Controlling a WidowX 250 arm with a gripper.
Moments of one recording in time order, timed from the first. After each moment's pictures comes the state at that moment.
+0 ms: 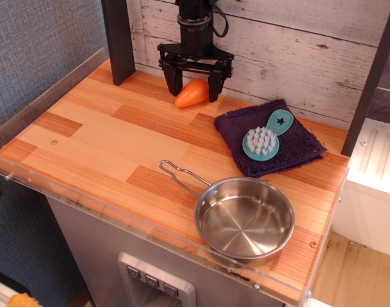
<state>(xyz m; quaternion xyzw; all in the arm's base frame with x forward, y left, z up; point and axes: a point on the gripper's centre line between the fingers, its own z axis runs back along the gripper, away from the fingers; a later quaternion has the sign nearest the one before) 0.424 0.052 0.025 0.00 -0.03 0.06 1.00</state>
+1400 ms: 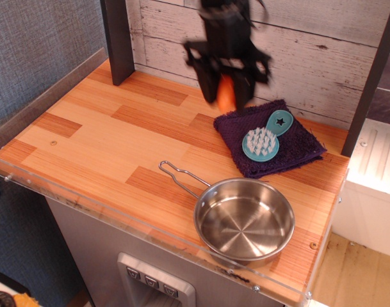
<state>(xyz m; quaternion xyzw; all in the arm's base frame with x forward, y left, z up) 0.338 -0.046 0.082 -0.06 -0.06 -0.09 0.99</state>
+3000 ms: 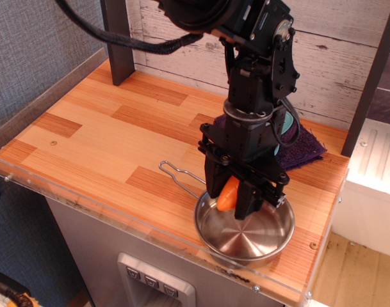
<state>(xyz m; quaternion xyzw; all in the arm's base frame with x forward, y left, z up) 0.251 -0.080 0.046 -0.01 0.03 -0.20 0.98</state>
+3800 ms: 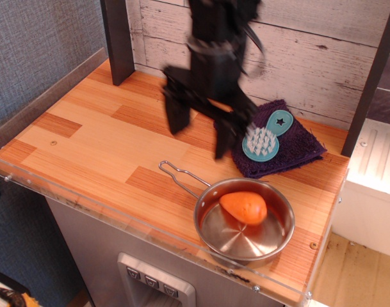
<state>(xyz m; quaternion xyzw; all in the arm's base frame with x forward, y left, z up) 0.277 -0.019 0.100 0.03 -0.03 -0.09 1.00</state>
